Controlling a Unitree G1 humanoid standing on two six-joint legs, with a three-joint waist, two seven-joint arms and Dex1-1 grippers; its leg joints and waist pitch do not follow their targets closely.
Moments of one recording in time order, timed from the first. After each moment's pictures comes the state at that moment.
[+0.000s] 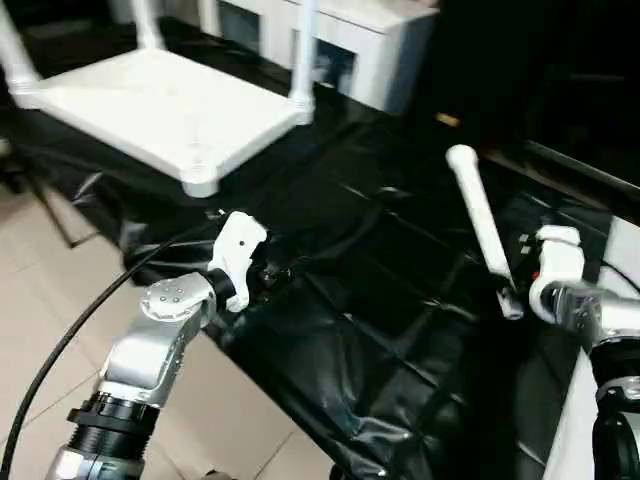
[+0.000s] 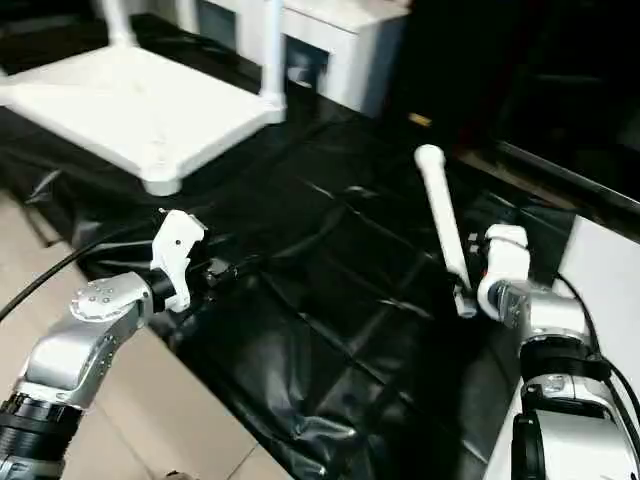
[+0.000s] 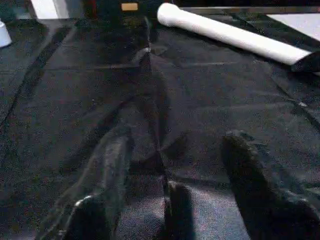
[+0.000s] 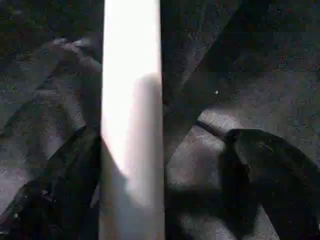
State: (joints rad) left arm -0.33 0.34 -0.12 0.08 -0.16 0.37 -0.63; right arm -0.62 -0.47 -0.19 0.84 0.15 0.64 0.30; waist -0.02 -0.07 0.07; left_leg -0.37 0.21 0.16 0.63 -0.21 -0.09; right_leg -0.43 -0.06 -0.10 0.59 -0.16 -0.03
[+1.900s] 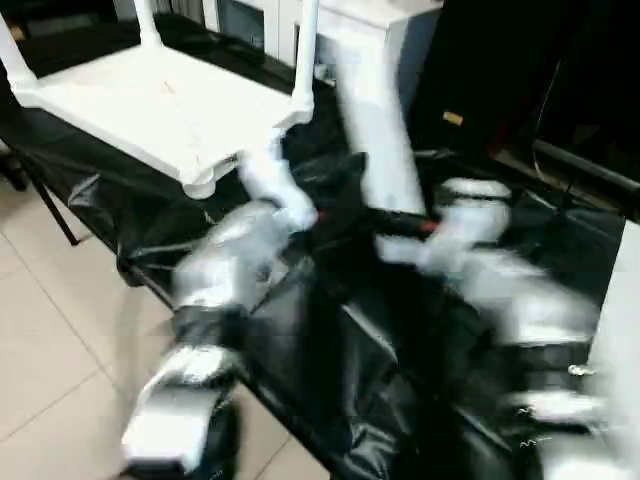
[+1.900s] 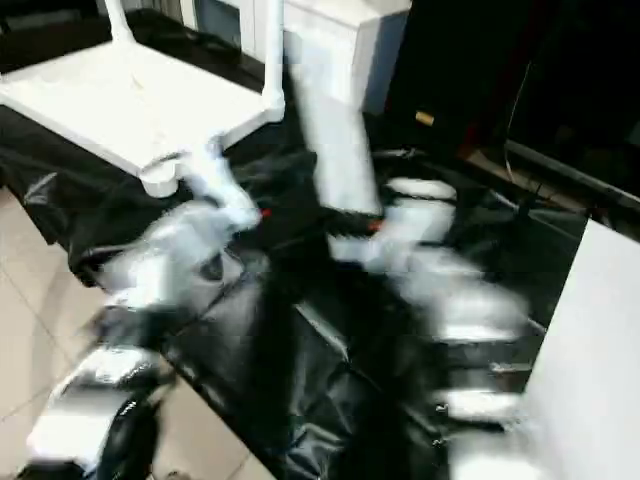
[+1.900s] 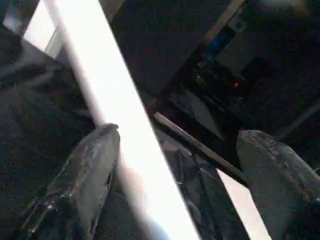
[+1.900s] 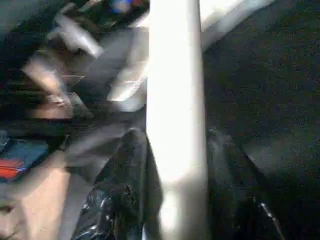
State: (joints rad) left arm -0.80 -0.05 0.19 0.57 -0.46 0.40 -0.42; right arm -0.56 -0.04 -0.20 0.28 0.49 0.69 0.46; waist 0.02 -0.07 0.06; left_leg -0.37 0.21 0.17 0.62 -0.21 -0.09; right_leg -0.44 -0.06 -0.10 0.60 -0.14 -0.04
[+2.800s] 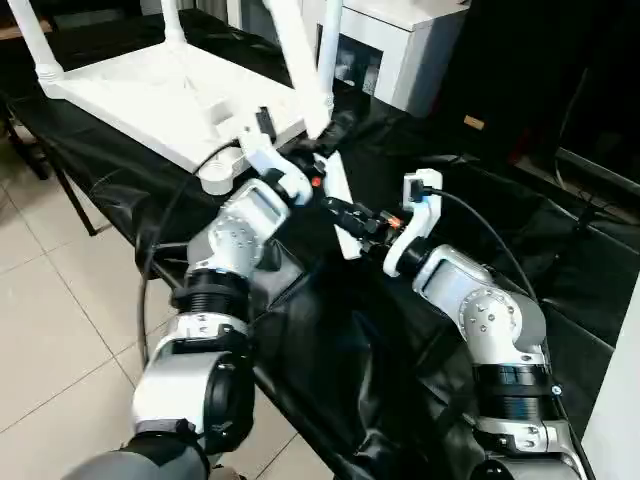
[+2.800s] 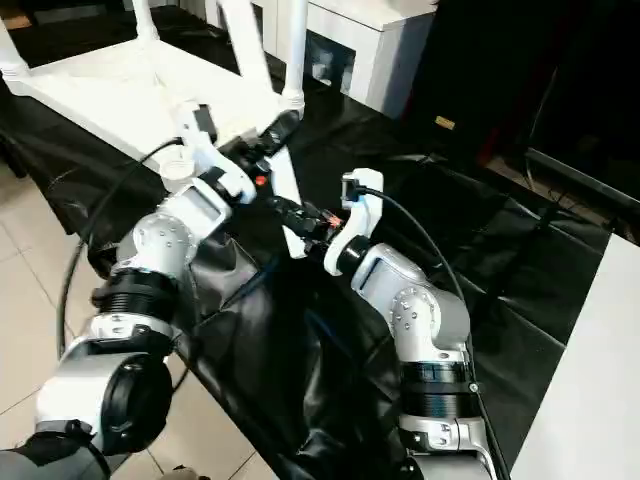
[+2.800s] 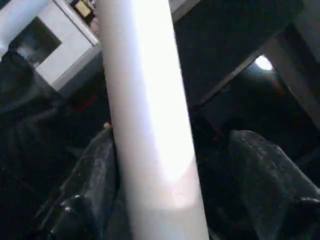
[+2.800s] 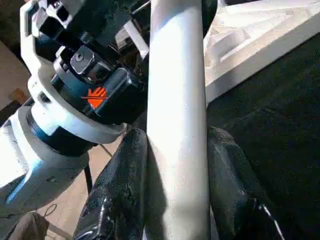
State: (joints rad) left arm -0.91 -0.04 0.35 0.68 -0.61 0.40 -0.48; right arm -0.51 0.03 -0.12 0.08 0.55 0.74 0.44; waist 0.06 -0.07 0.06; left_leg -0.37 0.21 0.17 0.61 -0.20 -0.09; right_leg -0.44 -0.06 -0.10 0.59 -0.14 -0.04
